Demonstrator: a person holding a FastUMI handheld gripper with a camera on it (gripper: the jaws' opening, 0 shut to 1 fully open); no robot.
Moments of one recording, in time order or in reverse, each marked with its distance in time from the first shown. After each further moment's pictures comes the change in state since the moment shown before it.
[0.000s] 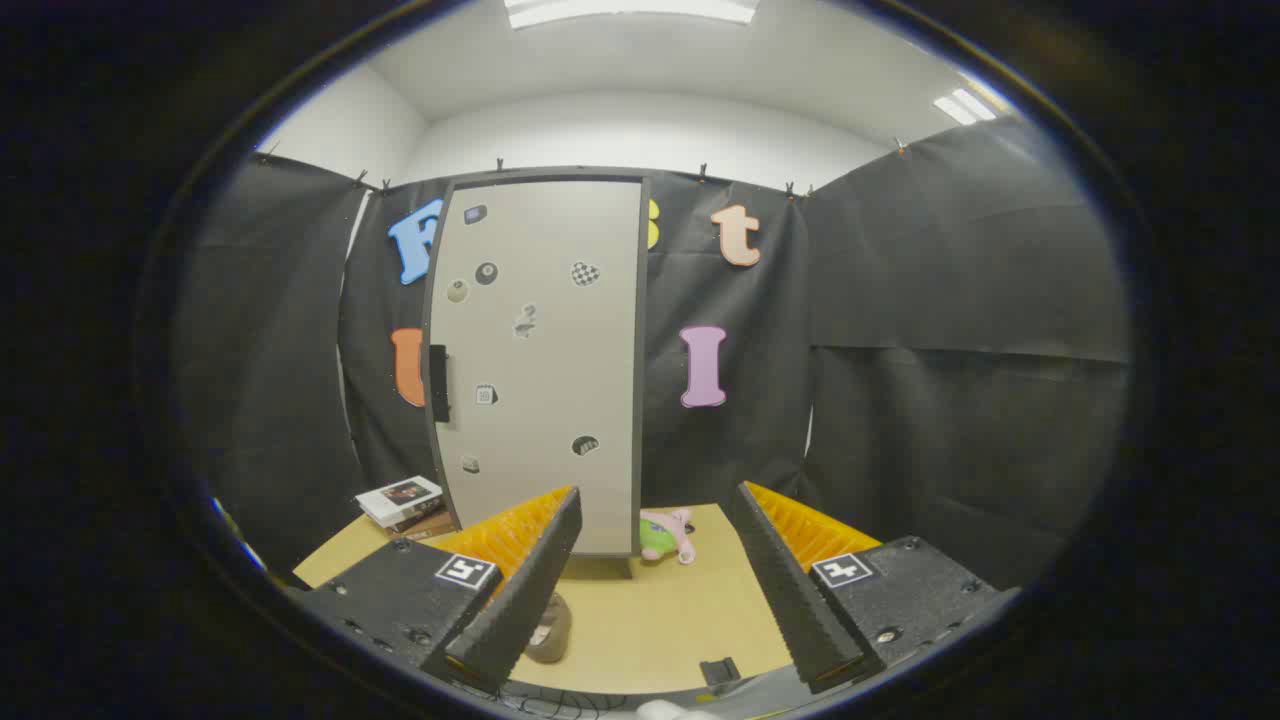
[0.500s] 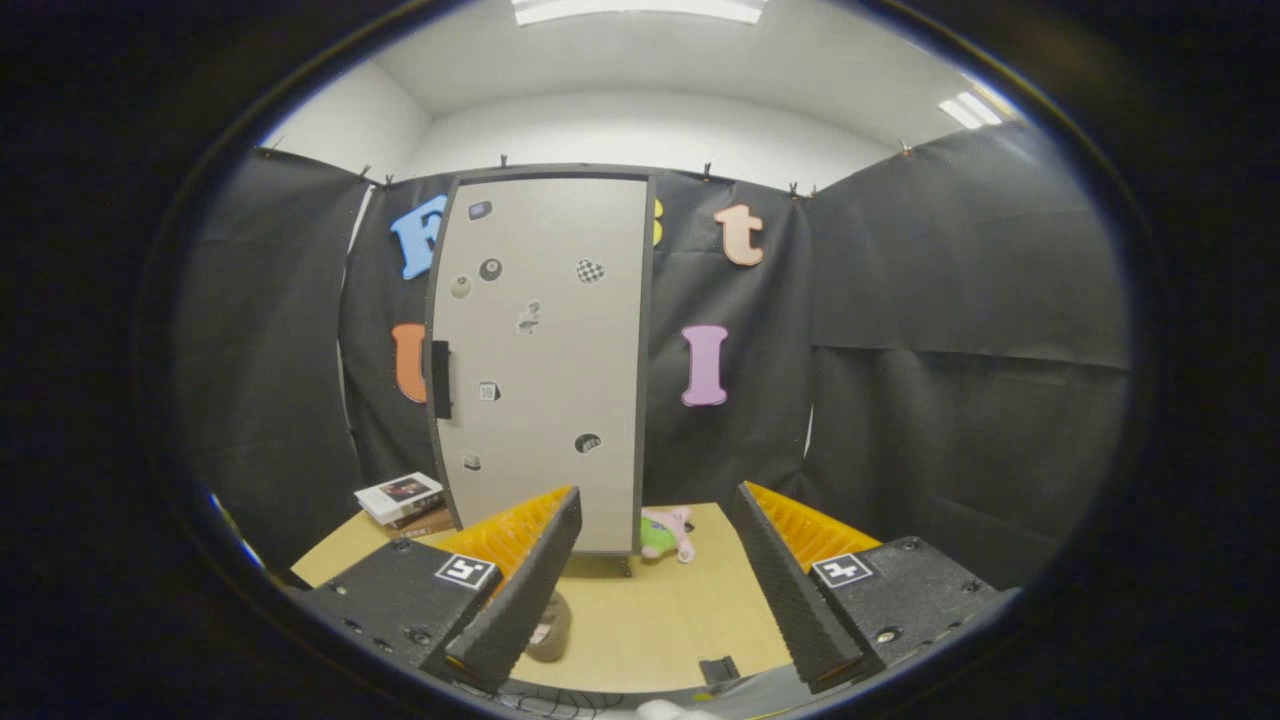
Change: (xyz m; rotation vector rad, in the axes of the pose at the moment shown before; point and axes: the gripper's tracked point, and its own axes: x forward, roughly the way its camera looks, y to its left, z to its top) arm 0.000 0.009 0.000 -0.003 0.006 -0.003
